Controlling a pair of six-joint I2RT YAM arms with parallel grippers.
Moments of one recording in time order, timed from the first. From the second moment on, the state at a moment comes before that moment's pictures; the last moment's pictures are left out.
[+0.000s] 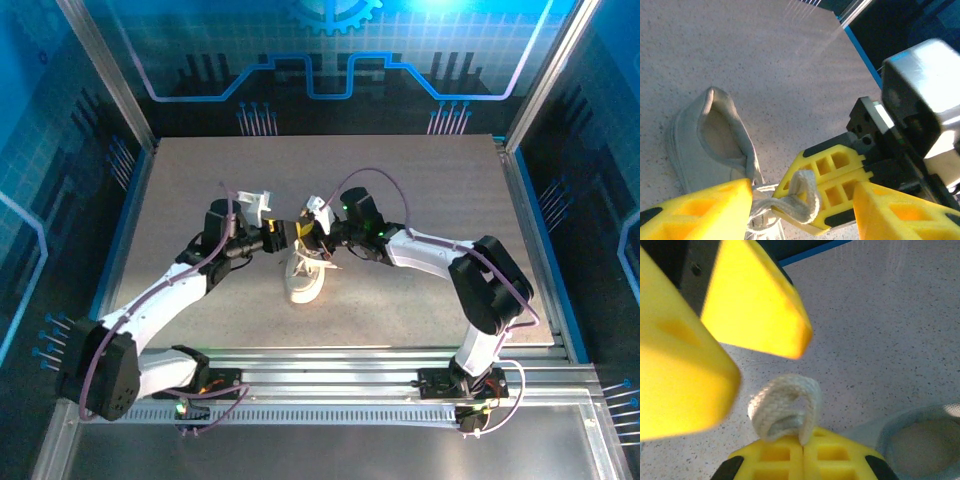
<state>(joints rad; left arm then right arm) -0.33 1.21 0.70 0.05 0.45 -0.48 0.65 1.75 1.05 0.17 -0.57 -0.11</state>
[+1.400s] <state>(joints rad) -0.30 1.30 0.70 0.10 0.52 -0.56 0.65 1.73 0.94 -0.05 -0.34 -0.05</state>
